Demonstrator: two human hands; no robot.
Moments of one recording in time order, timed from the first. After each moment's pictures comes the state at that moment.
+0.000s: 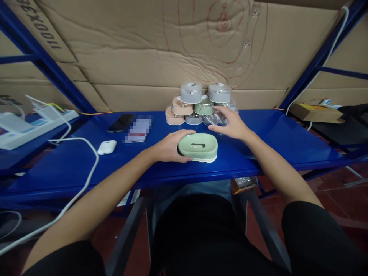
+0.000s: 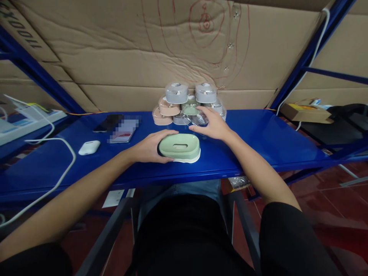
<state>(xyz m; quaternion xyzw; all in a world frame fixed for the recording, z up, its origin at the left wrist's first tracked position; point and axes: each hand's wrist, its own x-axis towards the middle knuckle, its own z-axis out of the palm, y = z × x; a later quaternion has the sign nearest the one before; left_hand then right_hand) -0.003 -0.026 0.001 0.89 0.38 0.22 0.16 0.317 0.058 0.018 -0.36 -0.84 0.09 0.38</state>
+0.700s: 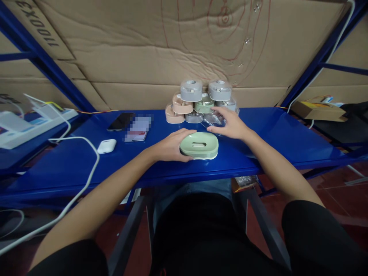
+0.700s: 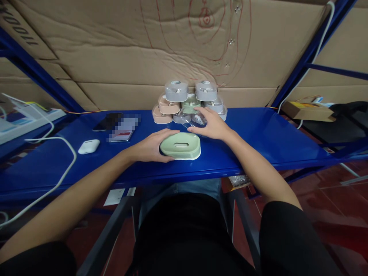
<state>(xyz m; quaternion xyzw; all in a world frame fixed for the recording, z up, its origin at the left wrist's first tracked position) 0.002 -0.027 0.006 0.89 0.39 0.19 0.17 0.314 0.054 0.017 -0.35 -0.86 0.09 0.35</state>
